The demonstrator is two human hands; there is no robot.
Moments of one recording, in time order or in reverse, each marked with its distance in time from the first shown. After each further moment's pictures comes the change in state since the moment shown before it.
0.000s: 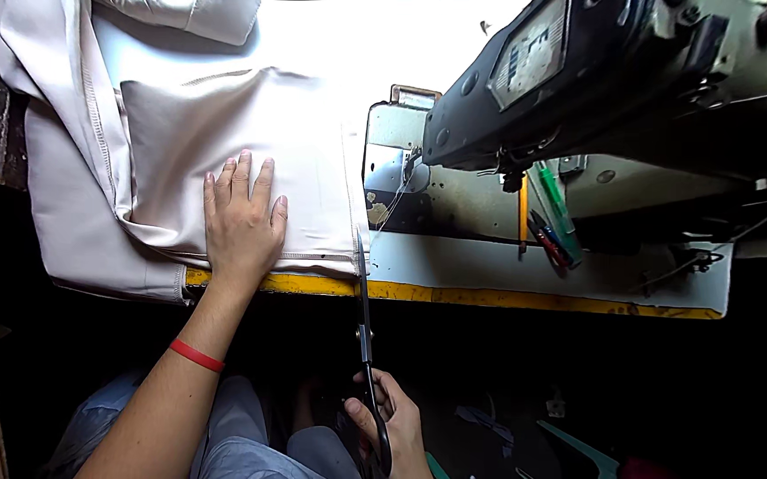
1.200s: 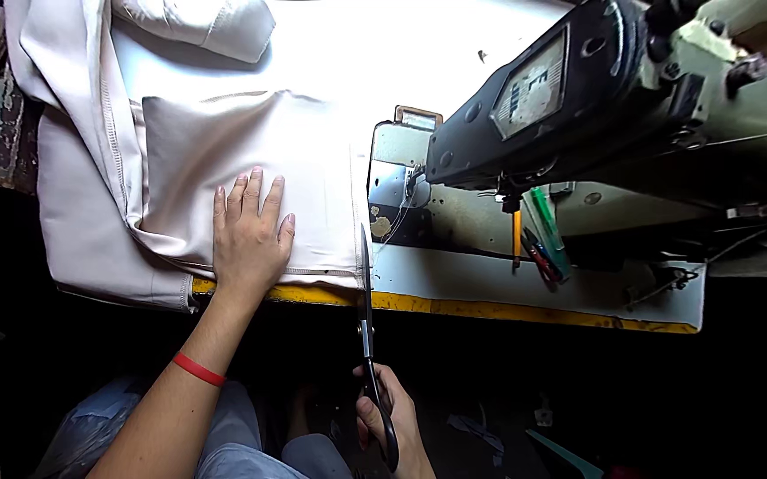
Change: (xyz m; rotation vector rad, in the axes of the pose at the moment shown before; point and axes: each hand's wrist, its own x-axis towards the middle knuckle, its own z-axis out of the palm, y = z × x) left_hand -0.007 -0.002 0.000 -0.021 -0.019 0.031; right_hand 0.016 -0.011 -0.001 -0.005 -0.107 -0.049
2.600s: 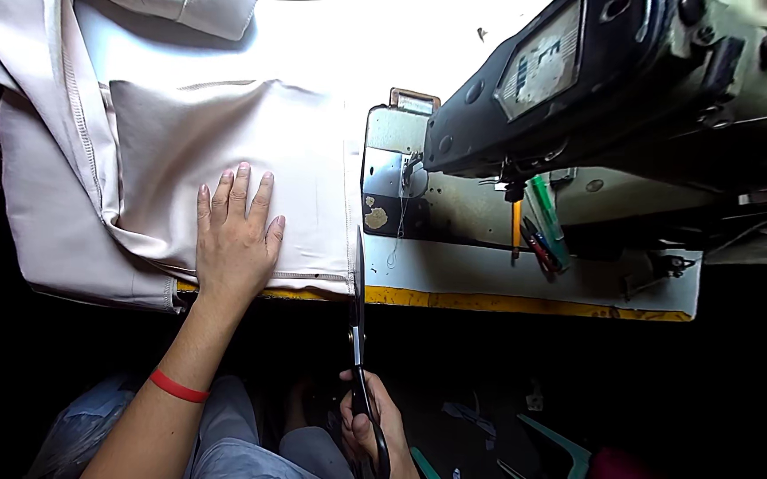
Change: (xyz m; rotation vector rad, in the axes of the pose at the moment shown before) left_hand -0.010 -0.005 -0.002 0.003 -0.050 0.034; right_hand -0.009 0.024 0.010 0.186 -0.091 -0.081
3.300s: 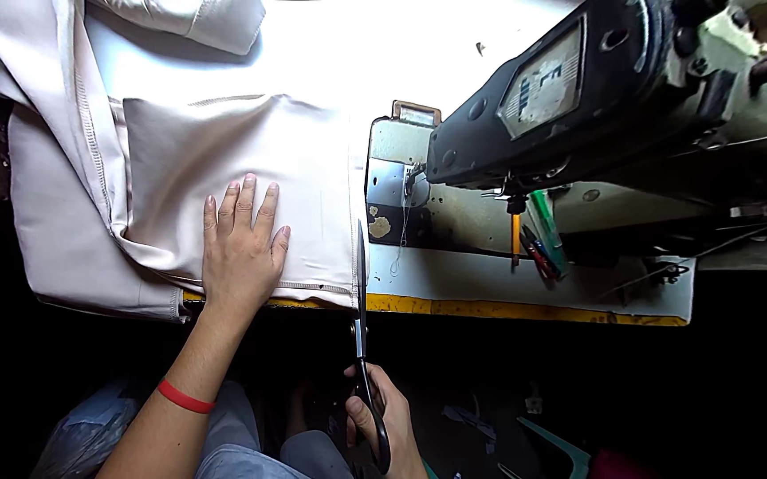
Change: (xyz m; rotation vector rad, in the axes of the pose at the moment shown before) left_hand -0.002 0.001 -0.002 -0.028 -0.012 -0.004; right_hand 0.017 -0.026 0.008 -0.212 0.120 0.078
